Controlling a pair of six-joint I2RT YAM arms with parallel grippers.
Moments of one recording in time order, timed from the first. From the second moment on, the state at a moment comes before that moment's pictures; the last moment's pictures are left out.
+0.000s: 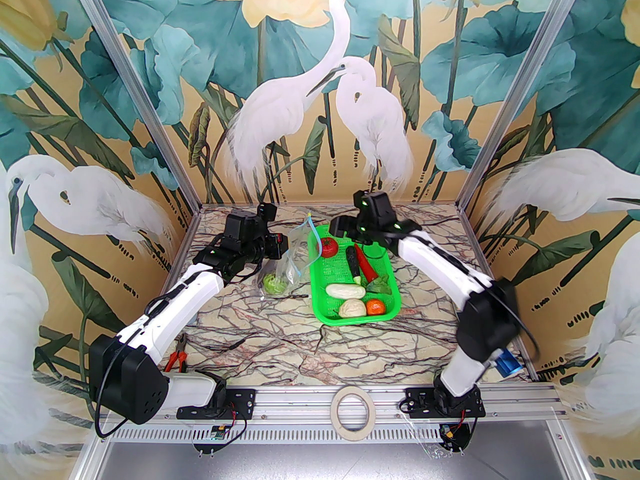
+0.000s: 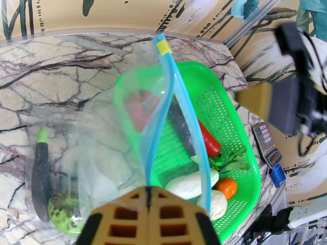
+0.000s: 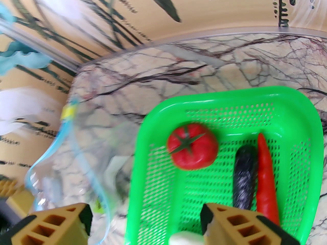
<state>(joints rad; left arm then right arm) -0.34 1.35 1.15 -0.40 0.27 -0.32 0.47 1.84 1.58 -0.48 -0.23 0.56</state>
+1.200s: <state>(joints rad) -0.34 1.34 1.14 -0.40 0.28 -0.32 0.51 2.31 1.87 -0.57 -0.18 0.57</state>
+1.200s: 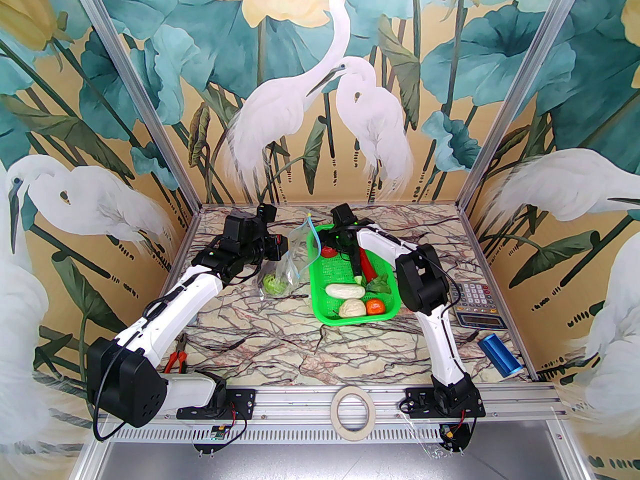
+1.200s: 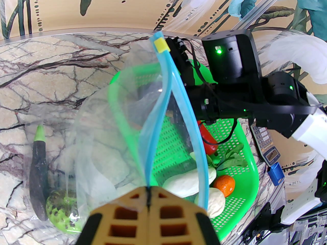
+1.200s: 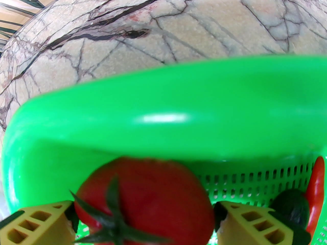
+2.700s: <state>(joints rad) -0.34 1.34 1.13 -0.40 0.32 -0.34 0.71 1.67 1.55 -0.41 -0.21 0.51</state>
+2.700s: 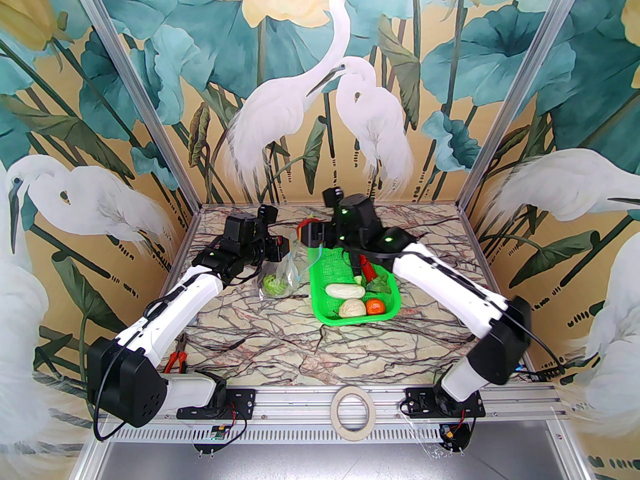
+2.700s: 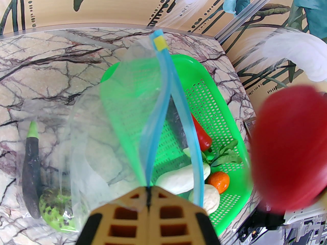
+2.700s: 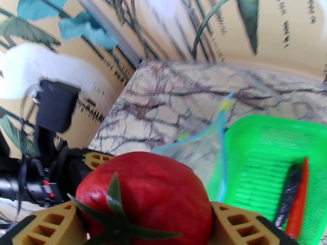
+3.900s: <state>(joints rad) -0.34 1.31 1.13 -0.42 0.32 -0.34 0.76 1.89 1.64 -0.60 -0.25 0.48</state>
